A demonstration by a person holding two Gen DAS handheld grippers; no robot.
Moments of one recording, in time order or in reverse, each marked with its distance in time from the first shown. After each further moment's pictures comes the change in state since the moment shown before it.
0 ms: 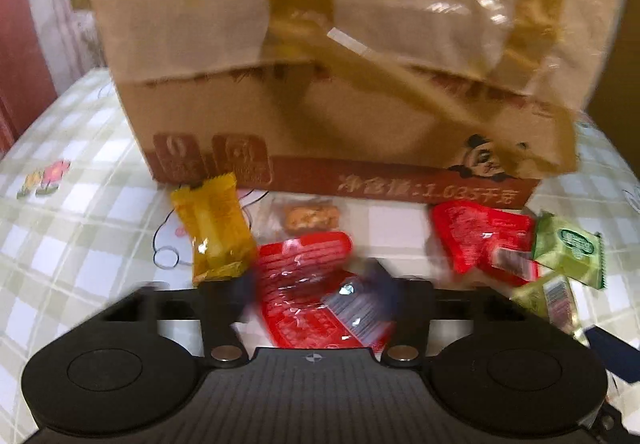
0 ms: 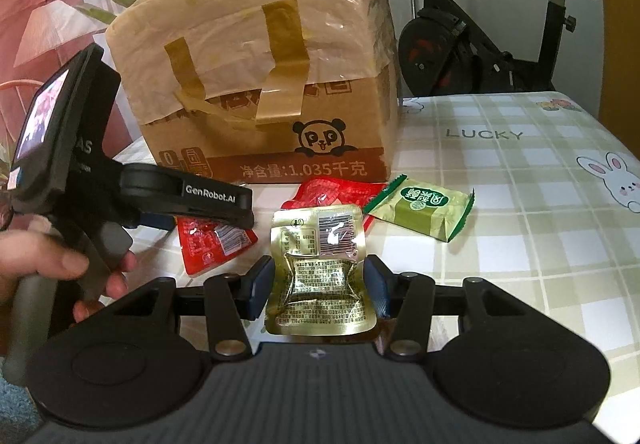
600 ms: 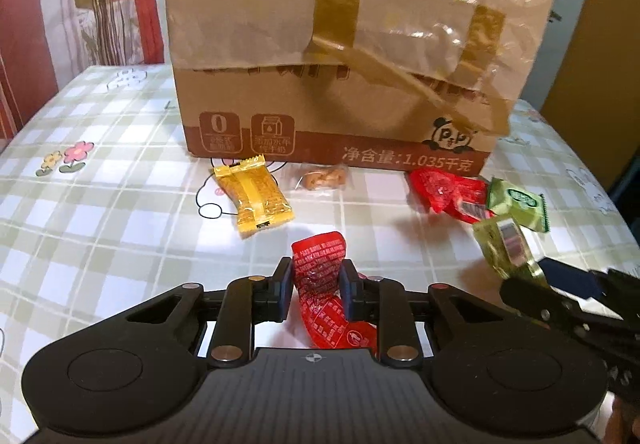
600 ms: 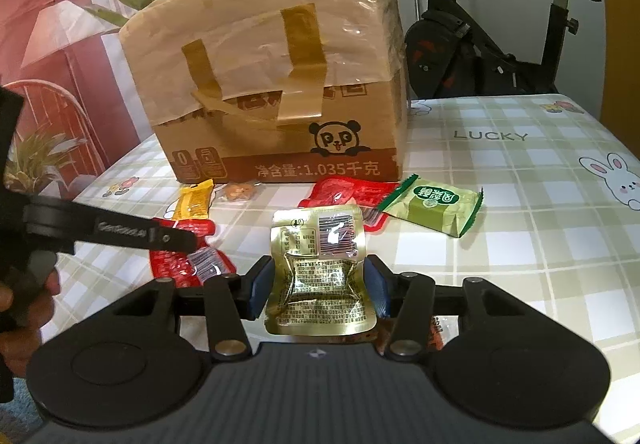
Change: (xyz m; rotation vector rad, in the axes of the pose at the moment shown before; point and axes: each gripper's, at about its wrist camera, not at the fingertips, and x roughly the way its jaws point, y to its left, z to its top) left arm -0.060 0.047 -0.040 -0.003 -0.029 -0.140; right arm -0.009 0.014 -0.003 -0.006 -0.006 0.008
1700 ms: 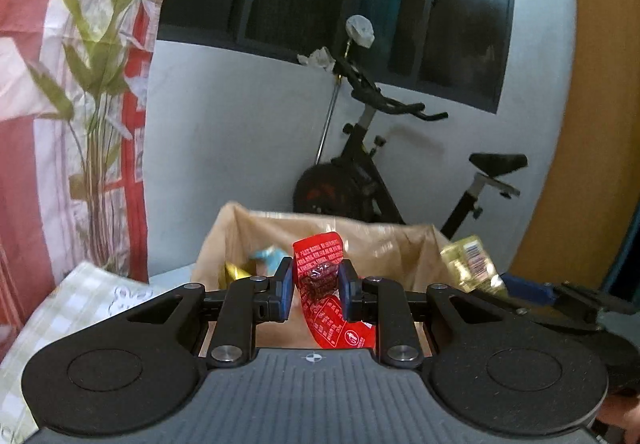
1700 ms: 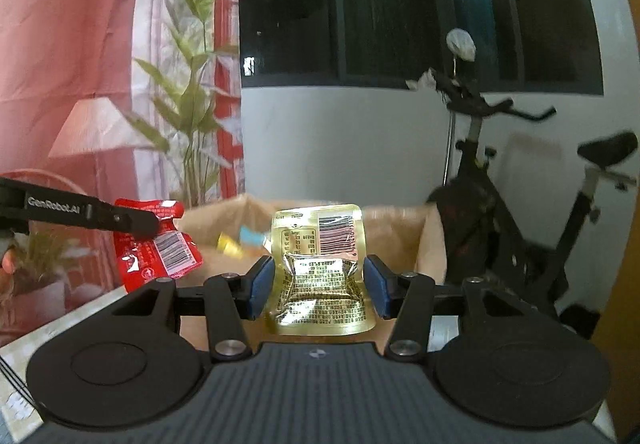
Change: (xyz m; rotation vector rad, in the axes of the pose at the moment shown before) left arm -0.097 0.029 0.178 -0.037 -0.464 -0.102; right arm -0.032 0.045 0.172 -0.228 -0.364 0.012
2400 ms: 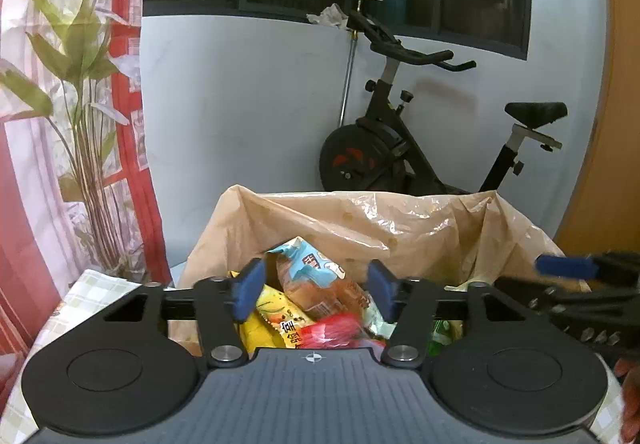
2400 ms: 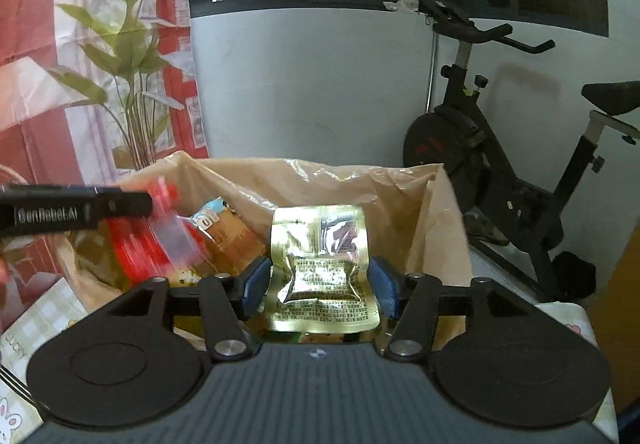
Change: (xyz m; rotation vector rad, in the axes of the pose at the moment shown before) left arm 0.084 0.003 -0.001 0.100 0.119 0.089; right arm 0.114 -0.031 0.018 0.060 0.251 -0.069
